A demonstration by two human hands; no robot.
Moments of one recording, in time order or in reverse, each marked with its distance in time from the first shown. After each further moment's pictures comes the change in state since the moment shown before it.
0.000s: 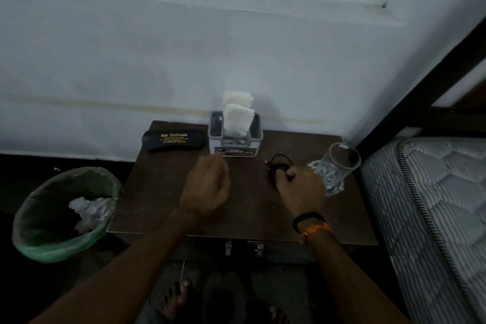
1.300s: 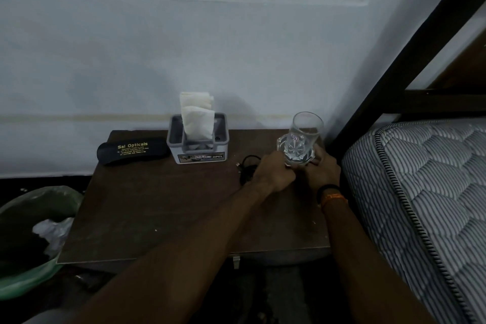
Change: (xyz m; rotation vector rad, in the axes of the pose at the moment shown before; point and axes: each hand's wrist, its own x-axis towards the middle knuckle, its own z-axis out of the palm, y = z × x) left_hand 0.115 0.145 0.122 -0.313 -0.496 -0.291; right_hand 0.107 0.111 -0.020 0.381 -0.011 0.126
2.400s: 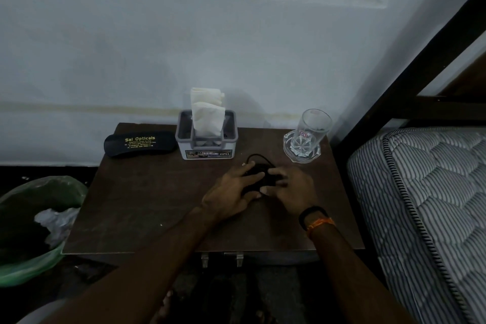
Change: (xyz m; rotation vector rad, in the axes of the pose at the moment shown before) left_hand -0.048 -0.122 -0.027 0.340 0.130 0.335; right_hand -0.056 -0.024 0.038 -0.177 -0.327 -0.152
